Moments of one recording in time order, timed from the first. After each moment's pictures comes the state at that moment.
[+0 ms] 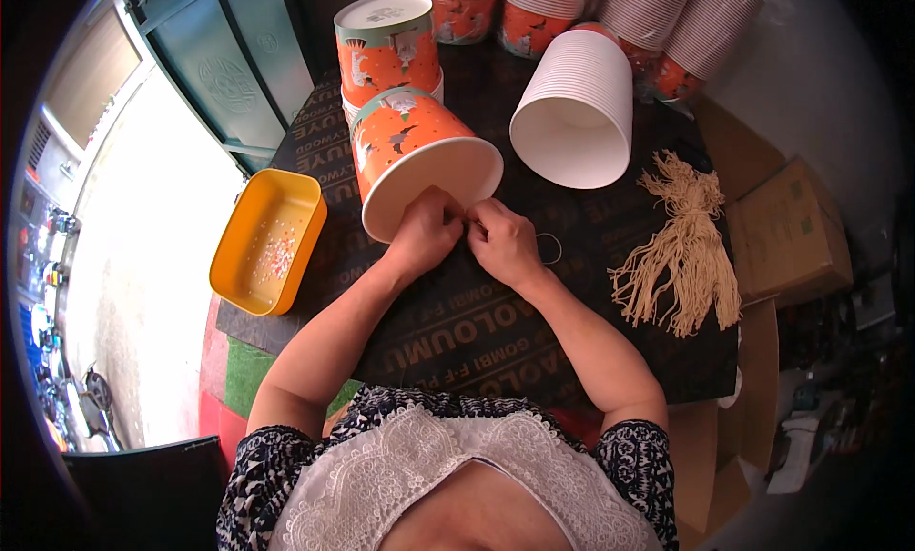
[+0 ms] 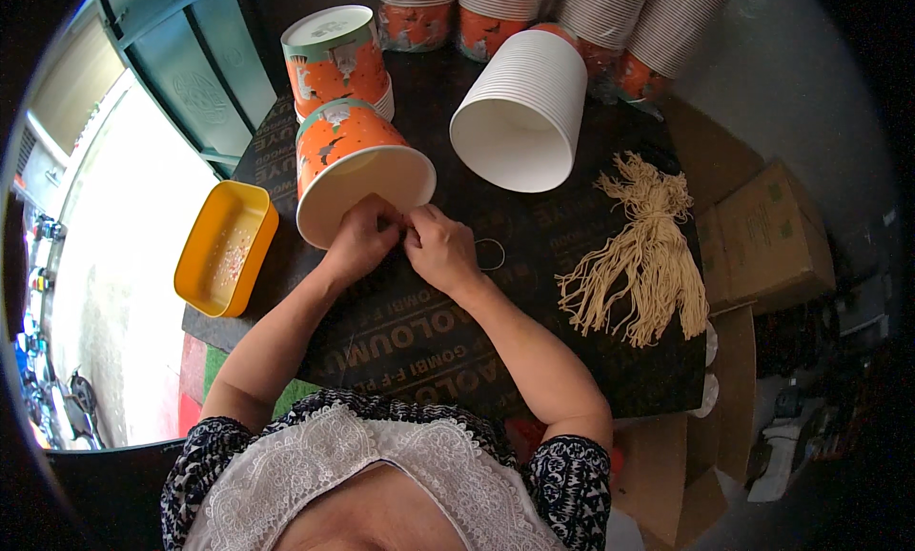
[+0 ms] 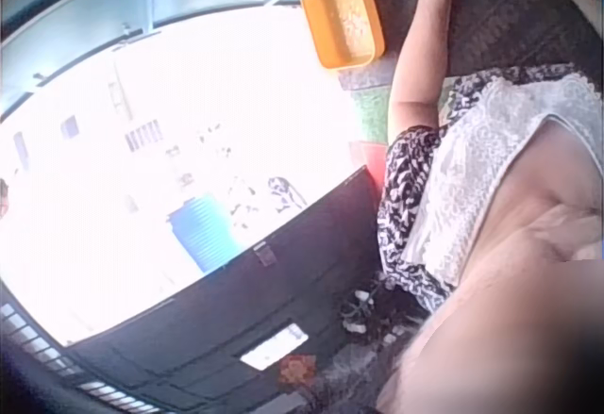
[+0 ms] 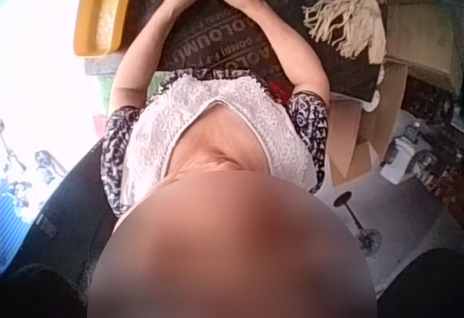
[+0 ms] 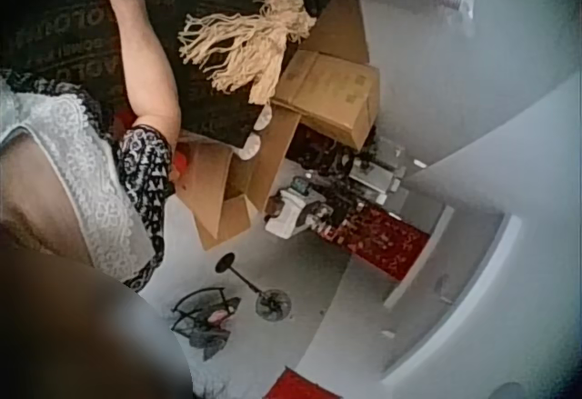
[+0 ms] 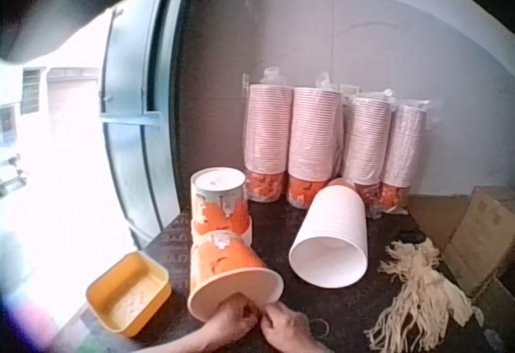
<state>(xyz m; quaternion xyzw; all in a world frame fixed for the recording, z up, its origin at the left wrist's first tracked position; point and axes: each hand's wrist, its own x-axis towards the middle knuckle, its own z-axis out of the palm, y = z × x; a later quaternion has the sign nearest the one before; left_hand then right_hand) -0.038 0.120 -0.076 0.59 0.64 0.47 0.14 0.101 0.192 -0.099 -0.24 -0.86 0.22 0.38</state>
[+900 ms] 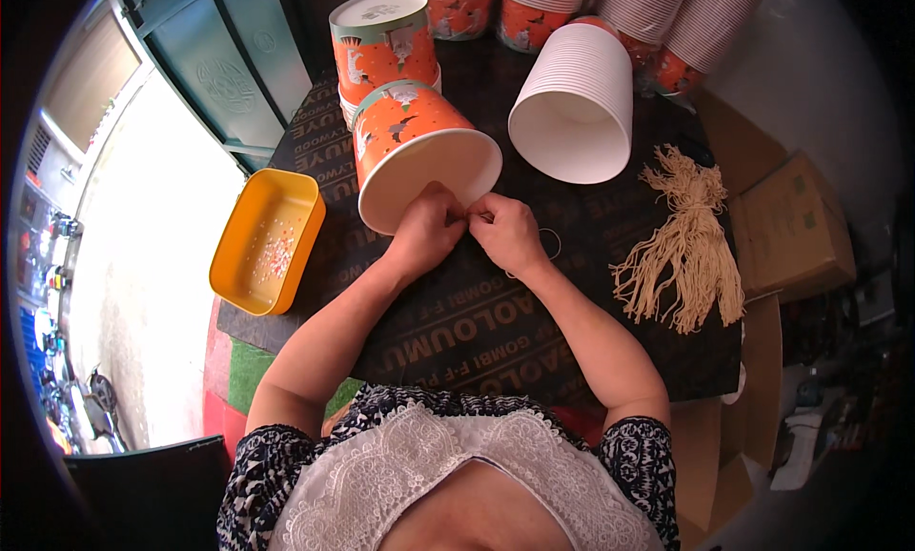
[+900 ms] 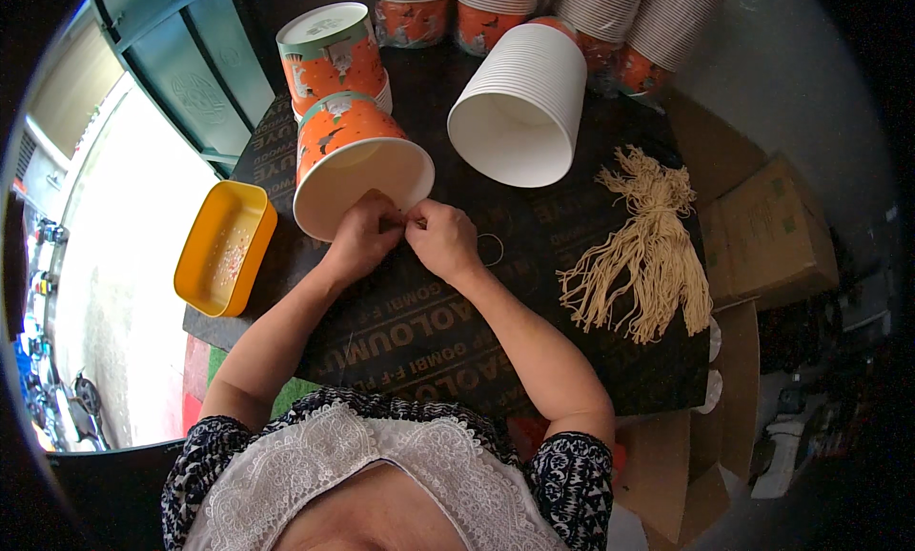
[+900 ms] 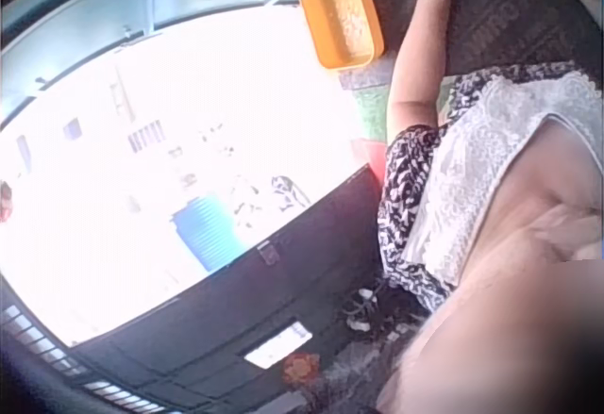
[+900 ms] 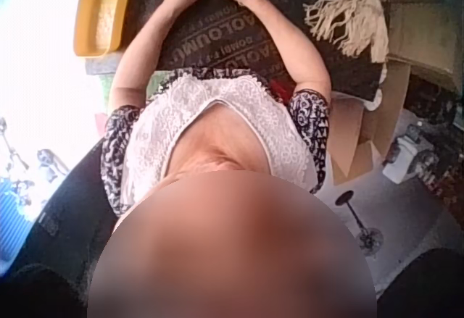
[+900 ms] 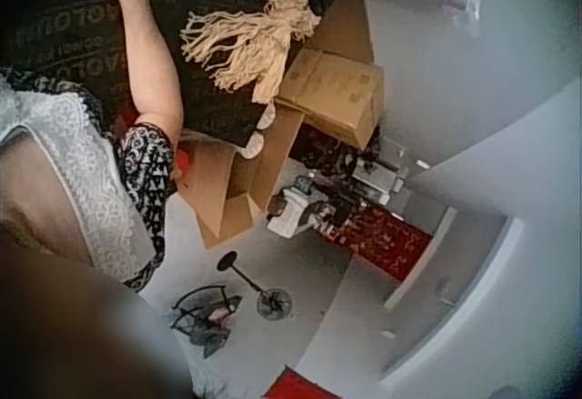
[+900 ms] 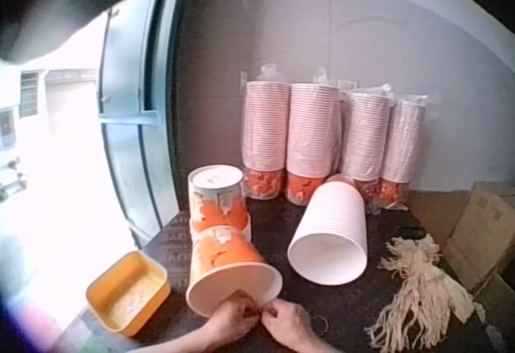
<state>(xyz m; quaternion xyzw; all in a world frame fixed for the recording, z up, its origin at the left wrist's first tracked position) -0.044 0.122 -0.093 0.63 0.62 0.46 0.12 0.097 0.197 -0.093 -0.35 -0.80 0.38 0.31</state>
